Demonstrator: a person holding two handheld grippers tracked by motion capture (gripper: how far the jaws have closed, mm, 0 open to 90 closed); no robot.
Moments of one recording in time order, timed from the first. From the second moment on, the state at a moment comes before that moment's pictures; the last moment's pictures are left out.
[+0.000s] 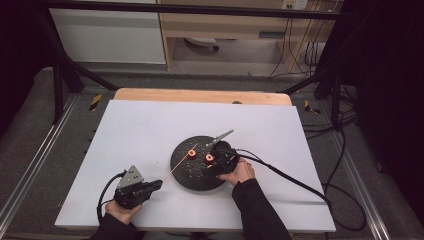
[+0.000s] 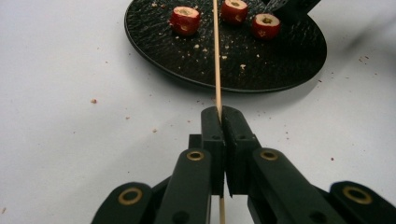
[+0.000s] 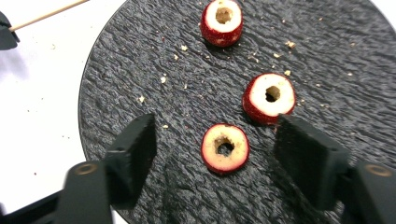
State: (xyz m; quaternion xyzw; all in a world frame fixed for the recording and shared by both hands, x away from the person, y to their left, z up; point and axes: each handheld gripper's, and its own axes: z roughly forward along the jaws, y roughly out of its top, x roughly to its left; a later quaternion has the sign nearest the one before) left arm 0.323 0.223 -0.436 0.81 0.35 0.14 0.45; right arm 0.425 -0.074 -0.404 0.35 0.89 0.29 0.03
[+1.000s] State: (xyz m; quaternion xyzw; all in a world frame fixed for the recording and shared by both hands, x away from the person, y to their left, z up) left arm 0.322 0.222 -0.436 0.81 0.35 0.14 0.44; right arm 0.439 -0.074 -0.415 0.39 0.89 0.24 -0.01
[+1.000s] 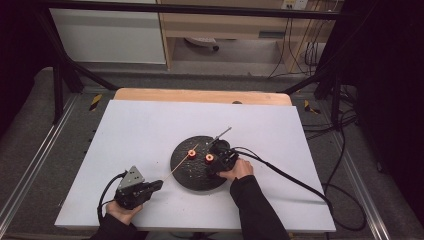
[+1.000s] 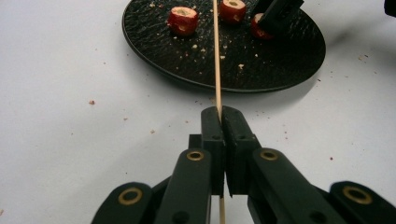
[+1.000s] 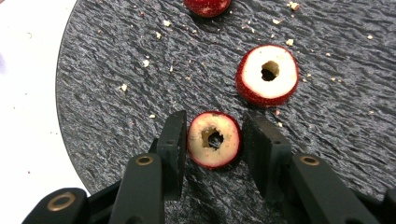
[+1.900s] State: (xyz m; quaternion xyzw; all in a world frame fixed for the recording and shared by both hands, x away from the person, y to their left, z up) left arm 0.316 0.219 -0.434 0.80 0.35 0.15 0.47; right arm 0.424 -0.092 -0.384 0.40 0.84 0.37 0.01
